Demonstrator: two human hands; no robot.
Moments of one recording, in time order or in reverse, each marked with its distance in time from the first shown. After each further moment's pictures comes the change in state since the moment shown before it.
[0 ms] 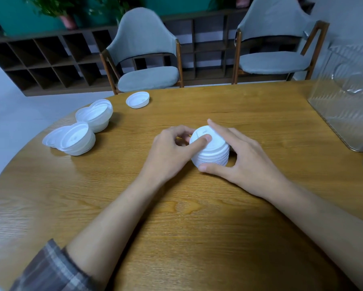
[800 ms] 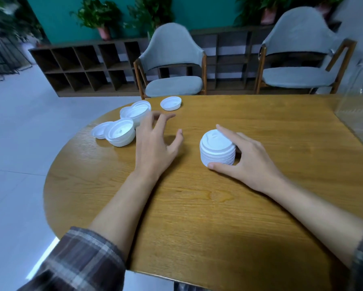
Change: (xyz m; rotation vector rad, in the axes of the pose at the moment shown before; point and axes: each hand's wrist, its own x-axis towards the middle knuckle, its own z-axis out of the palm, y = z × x) left_hand -0.017 -0.051 -0.086 0.587 0.508 0.380; right_hand 0.014 -0.032 0.039 0.004 0.040 -0.051
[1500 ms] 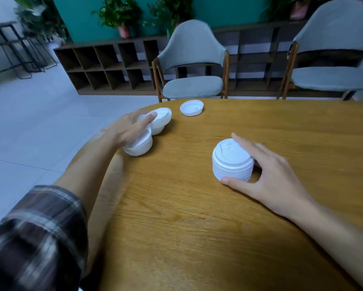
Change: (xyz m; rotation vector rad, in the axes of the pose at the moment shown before) left_hand 0.094 -0.136 -0.043 0.042 -0.636 -0.614; right_hand 0.025 -0.003 0.024 0.010 -0.017 -0.046
